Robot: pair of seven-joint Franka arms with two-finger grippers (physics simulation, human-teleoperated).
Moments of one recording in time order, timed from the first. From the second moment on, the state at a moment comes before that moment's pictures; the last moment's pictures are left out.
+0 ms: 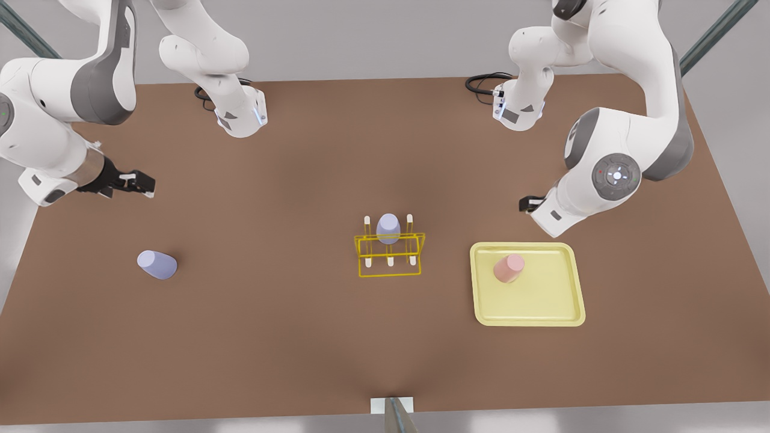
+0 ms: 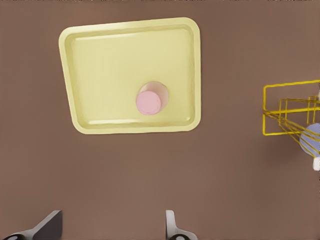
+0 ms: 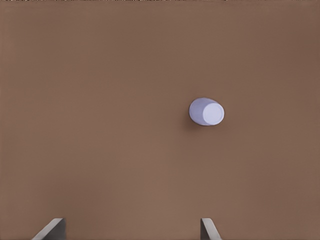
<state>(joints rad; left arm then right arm) -0.06 0.29 -0.25 -1.40 0.10 1.42 -0.22 -0.07 -0.01 0.03 -1.63 -0.04 1.50 -0.04</state>
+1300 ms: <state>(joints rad) -0.07 0.56 -0.15 -1.92 0.03 2.48 -0.09 -0.23 0.50 -0.04 -1.81 -0.09 2.15 -0.37</state>
